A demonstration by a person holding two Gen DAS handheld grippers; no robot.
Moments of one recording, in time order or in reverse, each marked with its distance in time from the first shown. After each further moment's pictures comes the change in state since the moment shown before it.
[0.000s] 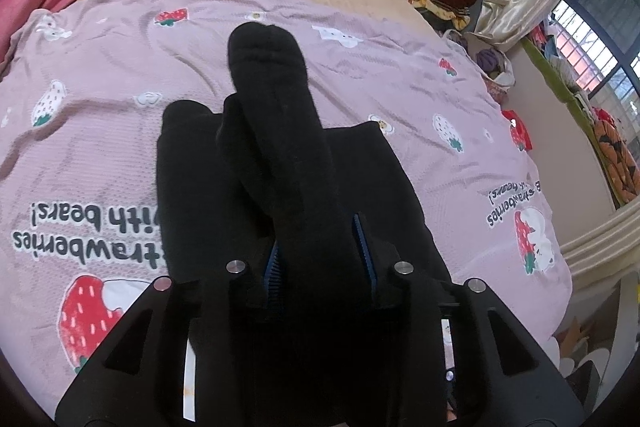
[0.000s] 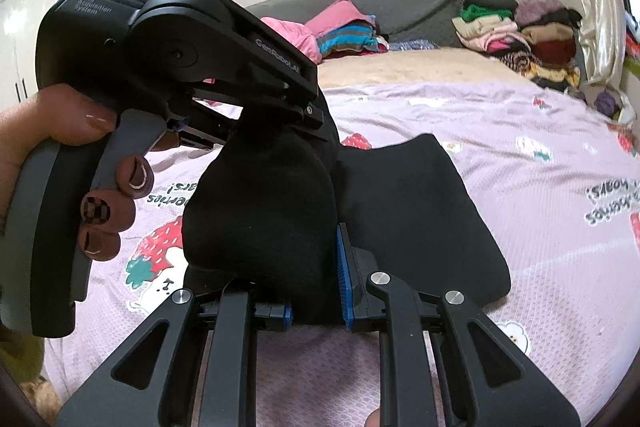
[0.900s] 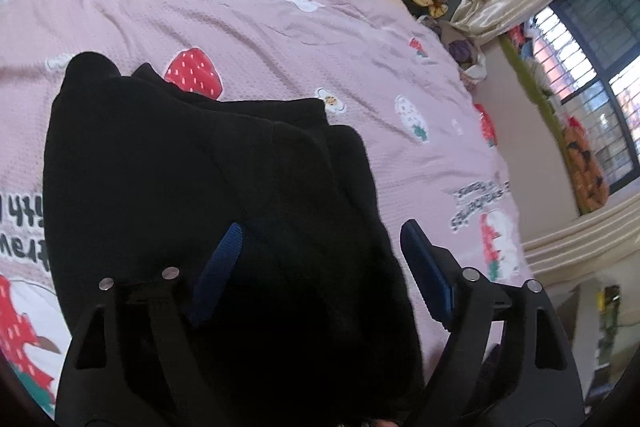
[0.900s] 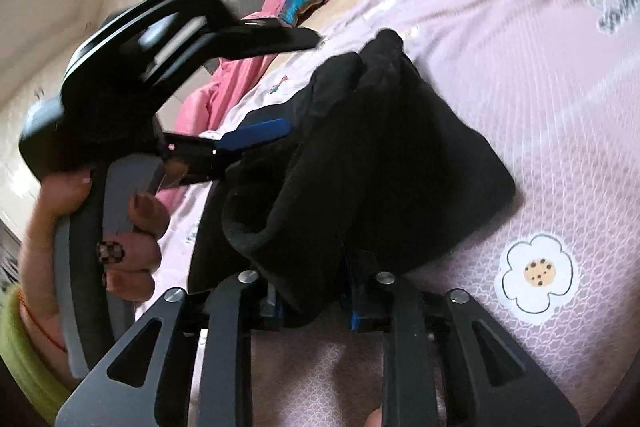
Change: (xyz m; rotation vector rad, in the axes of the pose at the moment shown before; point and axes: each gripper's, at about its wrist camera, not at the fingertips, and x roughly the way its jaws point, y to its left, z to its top) left arm 0.051 -0.023 0.005 -0.077 0.083 -0.191; right arm 0.030 -0.085 -0.028 0.534 0.137 0.248
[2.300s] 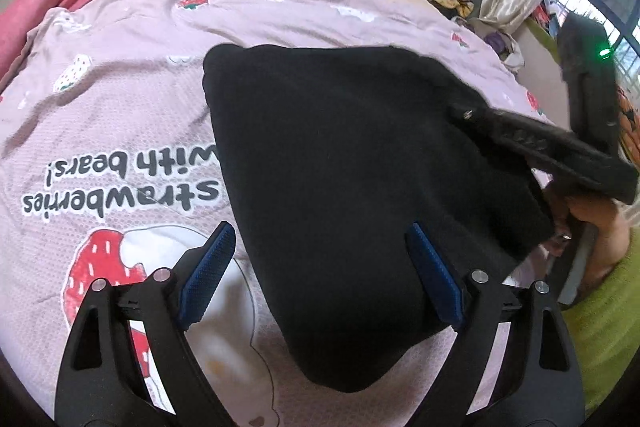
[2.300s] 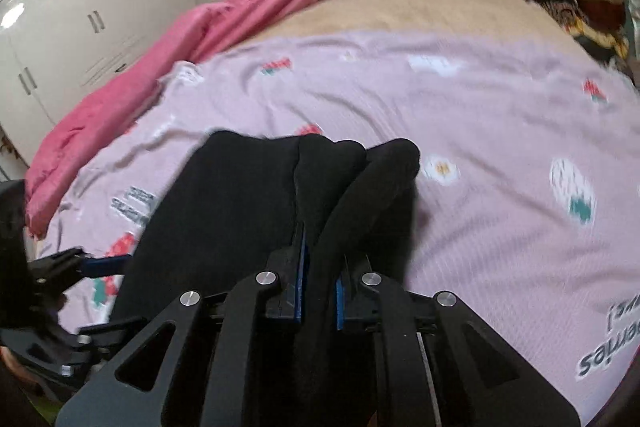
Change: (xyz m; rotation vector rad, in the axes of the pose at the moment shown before) left arm -0.049 0.046 -0.065 0.153 -0.102 0.262; right arm 0.080 0.016 0.133 -0.488 0.200 -0.215
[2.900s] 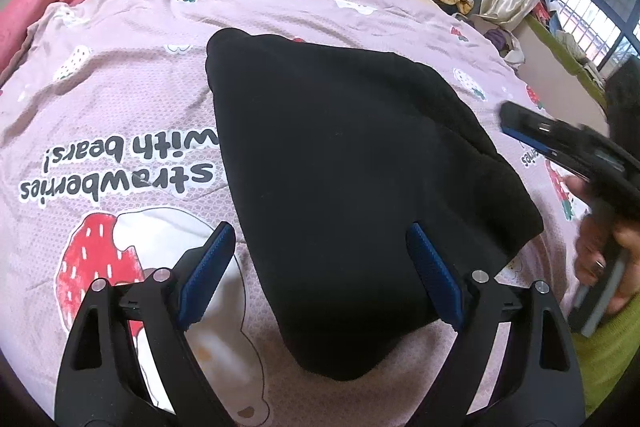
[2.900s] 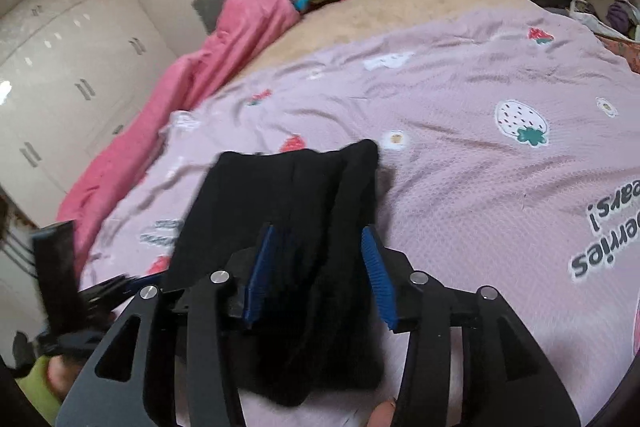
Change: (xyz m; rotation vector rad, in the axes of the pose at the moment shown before) left arm -0.004 -0.003 -0.014 -0.006 0.003 0.005; right arm -0.074 -0.013 -0.036 0.191 -0.114 0.072
